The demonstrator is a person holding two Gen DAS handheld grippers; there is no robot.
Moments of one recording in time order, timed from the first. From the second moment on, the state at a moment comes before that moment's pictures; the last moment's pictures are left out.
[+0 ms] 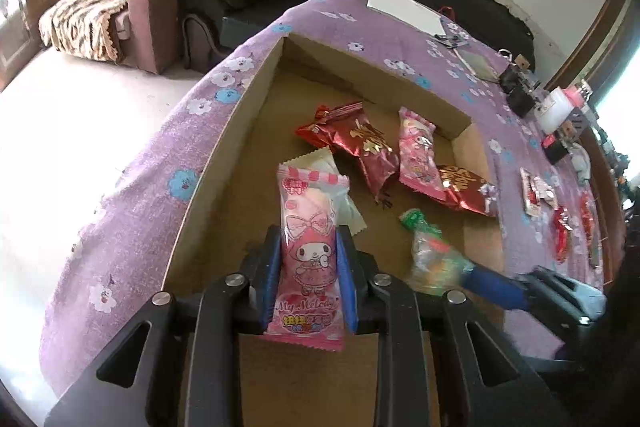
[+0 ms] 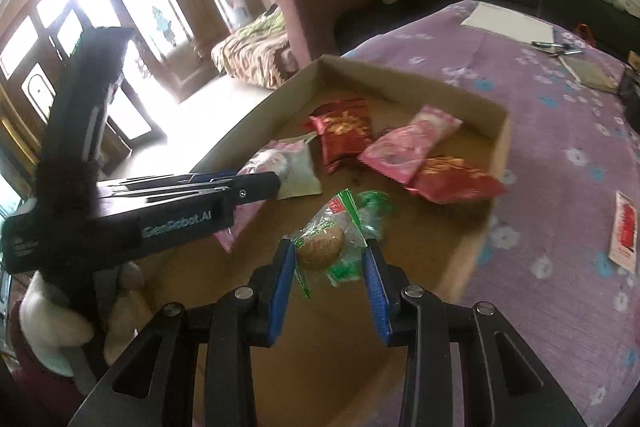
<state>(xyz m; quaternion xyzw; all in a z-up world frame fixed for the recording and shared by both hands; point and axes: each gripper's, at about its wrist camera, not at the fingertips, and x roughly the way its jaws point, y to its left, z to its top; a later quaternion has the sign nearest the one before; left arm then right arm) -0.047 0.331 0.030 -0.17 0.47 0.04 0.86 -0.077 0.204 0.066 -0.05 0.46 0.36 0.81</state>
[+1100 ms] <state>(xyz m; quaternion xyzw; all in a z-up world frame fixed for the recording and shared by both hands) -0.117 0.296 0.075 -0.25 0.40 -0.02 0.88 -0.042 0.136 0.086 0.07 0.46 0.35 0.81</state>
